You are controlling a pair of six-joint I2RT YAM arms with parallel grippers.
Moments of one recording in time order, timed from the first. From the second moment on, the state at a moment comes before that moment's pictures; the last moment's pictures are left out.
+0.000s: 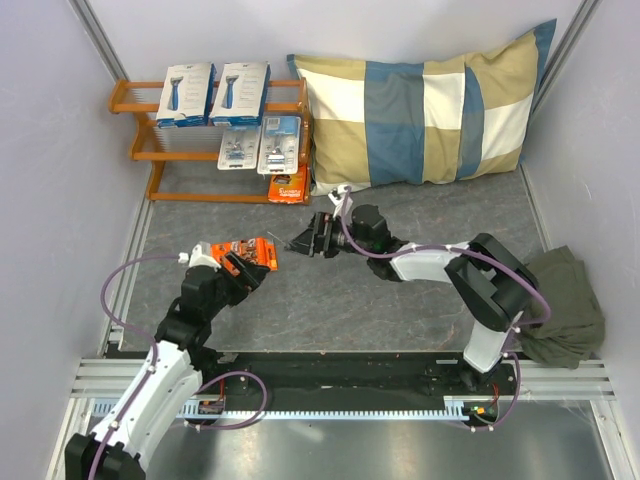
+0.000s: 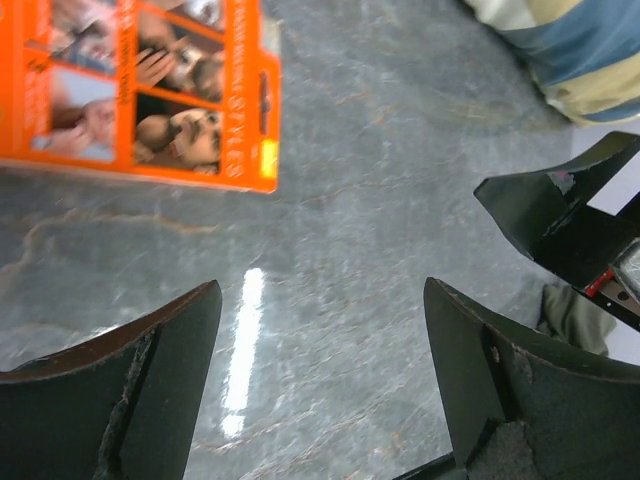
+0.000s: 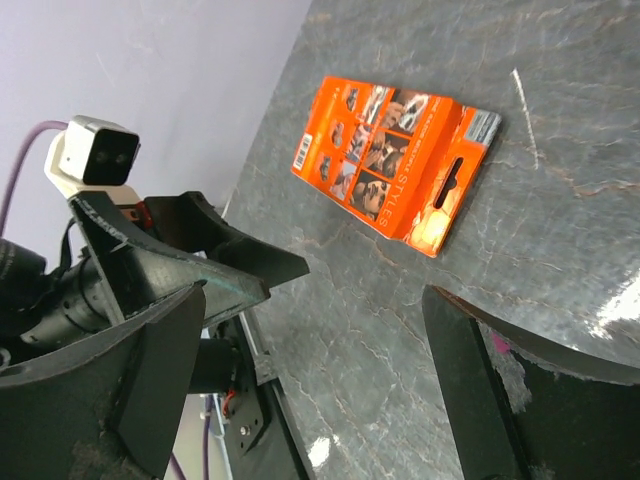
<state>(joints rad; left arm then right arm) -0.28 0.54 0.23 -0.16 0.07 -0.92 0.73 1.76 0.87 0.67 -0.44 0.86</state>
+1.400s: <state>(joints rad) -0.28 0.33 0.14 -0.41 -0.01 -1.00 0.83 2.27 1.40 0.46 -0.31 0.77</state>
